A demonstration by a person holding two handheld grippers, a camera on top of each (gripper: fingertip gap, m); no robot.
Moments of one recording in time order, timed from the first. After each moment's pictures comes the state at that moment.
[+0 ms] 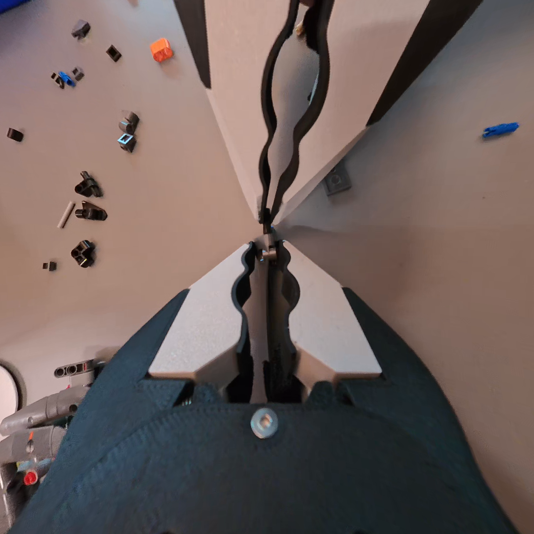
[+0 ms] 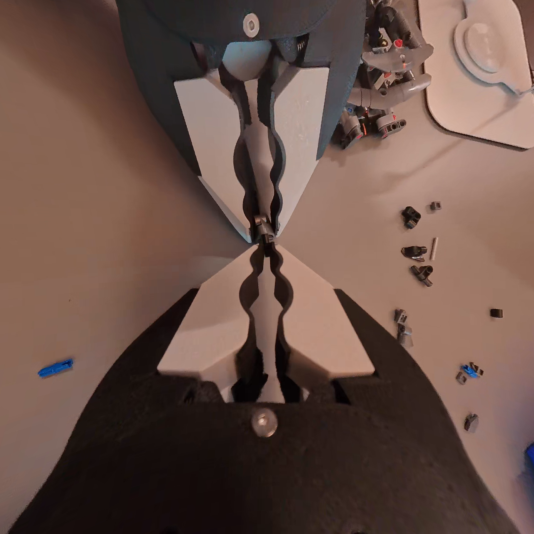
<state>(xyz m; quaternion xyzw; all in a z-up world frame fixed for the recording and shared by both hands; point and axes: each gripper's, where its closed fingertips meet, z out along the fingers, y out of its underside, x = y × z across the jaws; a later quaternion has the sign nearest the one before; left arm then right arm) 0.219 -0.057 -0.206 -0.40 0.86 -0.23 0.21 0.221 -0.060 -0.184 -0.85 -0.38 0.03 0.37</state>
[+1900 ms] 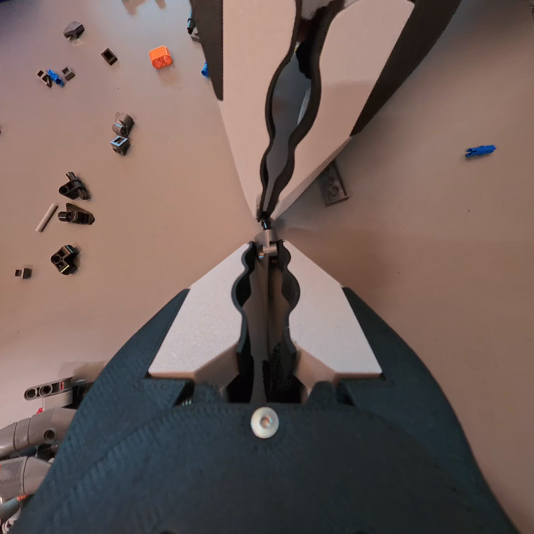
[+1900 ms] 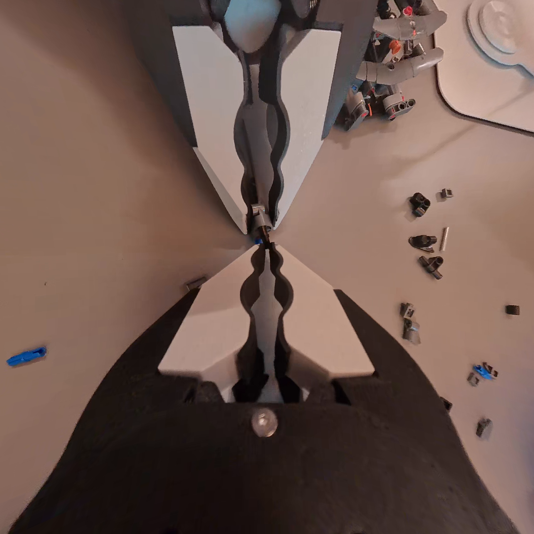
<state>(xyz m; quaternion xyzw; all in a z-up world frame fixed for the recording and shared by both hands) 0.223 -0.060 -0.207 -0.41 0.85 -0.28 0.18 0.231 -0.060 -0.198 -0.84 -0.39 0.04 0.37</state>
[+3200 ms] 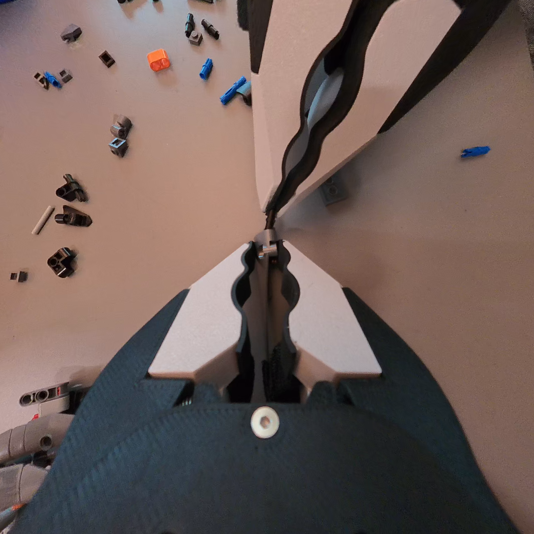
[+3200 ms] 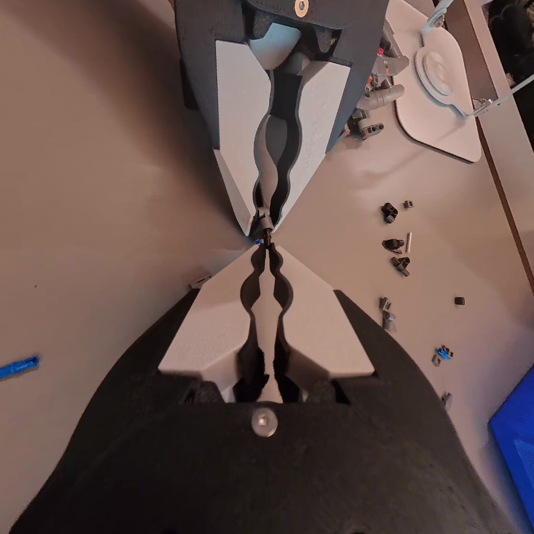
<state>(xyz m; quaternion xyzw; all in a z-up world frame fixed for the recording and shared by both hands) 0.223 -0.060 -0.207 -0.41 0.85 -0.29 0.18 0.229 -0.065 -0.189 -0.82 -0.39 -0.03 0.41</state>
